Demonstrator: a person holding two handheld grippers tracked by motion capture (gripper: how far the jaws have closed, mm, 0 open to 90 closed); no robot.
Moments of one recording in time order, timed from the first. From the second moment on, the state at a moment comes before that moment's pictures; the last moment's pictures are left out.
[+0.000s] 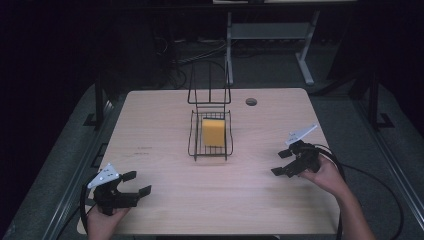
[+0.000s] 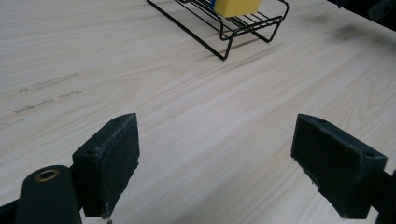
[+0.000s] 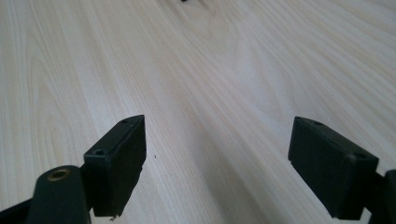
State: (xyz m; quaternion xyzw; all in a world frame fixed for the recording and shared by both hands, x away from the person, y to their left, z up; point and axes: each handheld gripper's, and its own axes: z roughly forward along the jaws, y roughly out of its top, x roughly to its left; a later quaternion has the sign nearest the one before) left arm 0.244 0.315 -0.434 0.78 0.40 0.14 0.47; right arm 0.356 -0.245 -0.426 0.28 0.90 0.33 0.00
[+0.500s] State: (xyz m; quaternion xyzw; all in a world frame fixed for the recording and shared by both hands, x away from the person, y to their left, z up) left arm 0.244 0.315 -0.434 0.78 0.40 0.14 0.47; right arm 0.341 -0.257 -0.432 0.29 0.90 0.33 0.01
